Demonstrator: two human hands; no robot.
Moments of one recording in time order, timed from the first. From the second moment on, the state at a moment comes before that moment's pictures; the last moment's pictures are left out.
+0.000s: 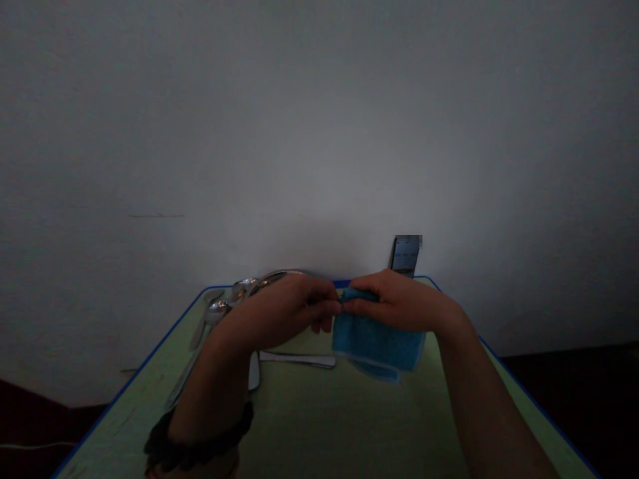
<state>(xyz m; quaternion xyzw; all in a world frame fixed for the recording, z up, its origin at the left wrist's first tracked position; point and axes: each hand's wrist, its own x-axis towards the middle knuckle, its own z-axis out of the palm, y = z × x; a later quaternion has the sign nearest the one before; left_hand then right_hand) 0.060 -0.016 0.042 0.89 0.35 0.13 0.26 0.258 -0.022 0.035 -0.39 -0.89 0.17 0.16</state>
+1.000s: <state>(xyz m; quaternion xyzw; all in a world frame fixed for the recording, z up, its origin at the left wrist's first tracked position) 0.056 -0.010 0.037 0.88 0.40 0.23 0.15 0.259 -0.021 0.034 -0.42 -0.87 0.18 0.19</state>
